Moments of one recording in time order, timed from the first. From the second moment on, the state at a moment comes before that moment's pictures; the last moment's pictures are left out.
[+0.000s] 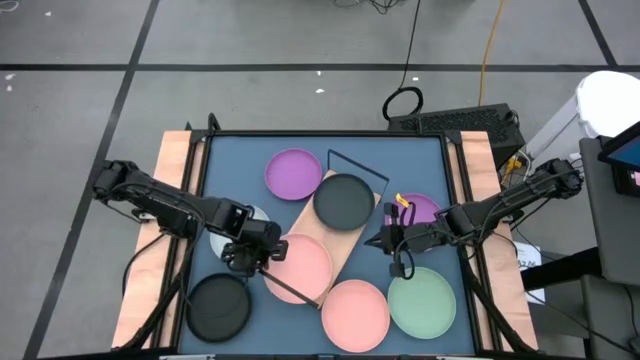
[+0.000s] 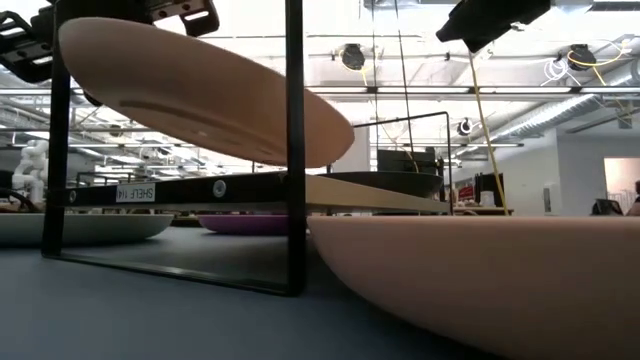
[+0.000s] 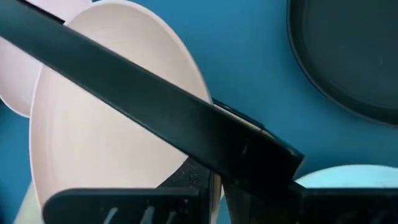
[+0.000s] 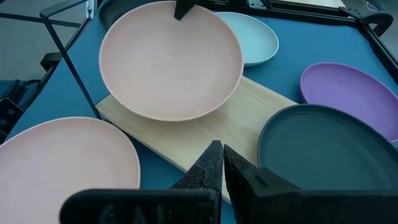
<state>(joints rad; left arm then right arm) -0.28 1.41 1.02 -0.76 0.32 1.32 0.39 1.15 0.80 -0.26 0.32 0.14</state>
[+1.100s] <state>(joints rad) -0.32 1.42 1.02 -0.65 0.31 1.14 0.39 1.15 0.80 -0.22 0.32 0.11</state>
